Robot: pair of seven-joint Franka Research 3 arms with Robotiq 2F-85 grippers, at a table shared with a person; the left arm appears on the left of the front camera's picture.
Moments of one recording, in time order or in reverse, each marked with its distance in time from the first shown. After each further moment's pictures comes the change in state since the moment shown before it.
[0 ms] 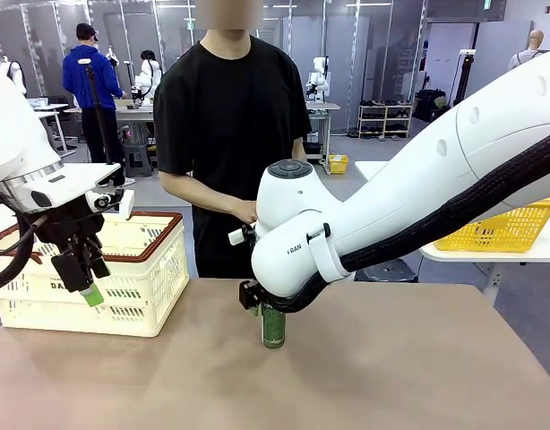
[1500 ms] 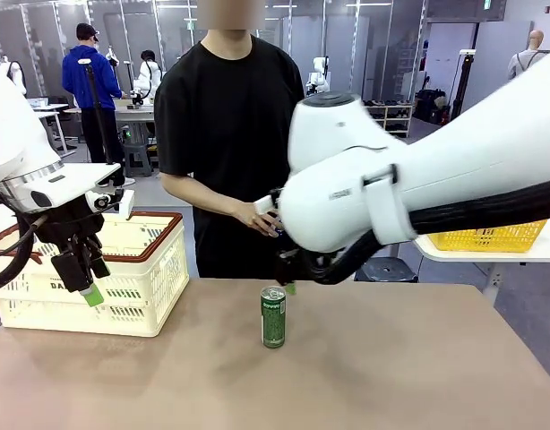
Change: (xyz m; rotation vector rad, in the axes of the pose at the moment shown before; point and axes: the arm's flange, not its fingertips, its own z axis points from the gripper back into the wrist) left arm 0.000 0.000 0.000 0.000 0.000 0.000; right arm -0.057 -0.030 0.123 -0.061 0.051 0.030
